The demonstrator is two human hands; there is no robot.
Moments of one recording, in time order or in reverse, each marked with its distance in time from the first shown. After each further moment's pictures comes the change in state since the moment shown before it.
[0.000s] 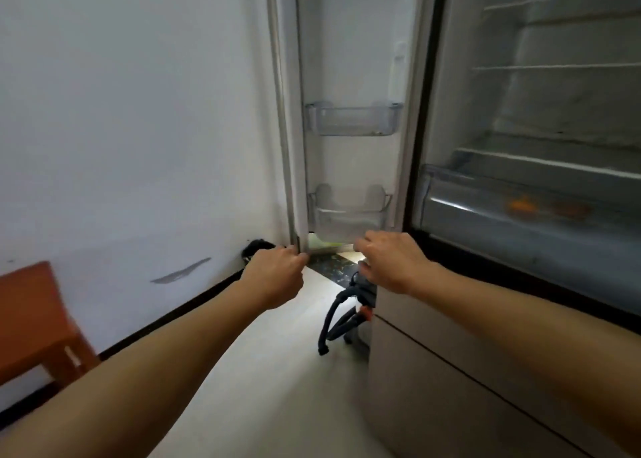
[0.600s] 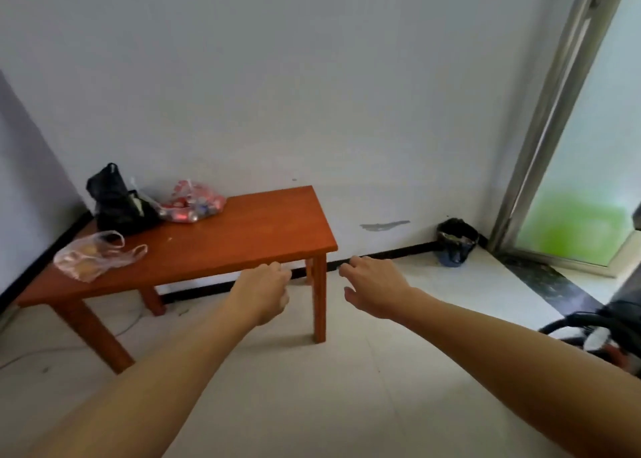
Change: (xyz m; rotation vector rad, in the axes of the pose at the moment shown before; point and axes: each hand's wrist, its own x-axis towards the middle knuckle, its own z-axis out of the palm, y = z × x) left_hand -0.487 -0.296 0.007 0.070 -0.292 -0.696; right_hand 0.085 -0.561 0.008 0.314 -0.011 -0.644
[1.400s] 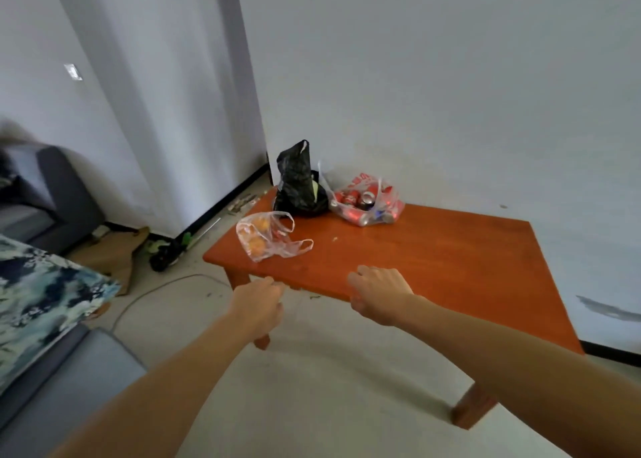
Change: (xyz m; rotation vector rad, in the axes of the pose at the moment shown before) left_hand -0.021 -0.431 0.137 -0.053 -0.160 -0.637; right_hand 0.442 -0.251 0.117 0.088 -0.160 -0.526
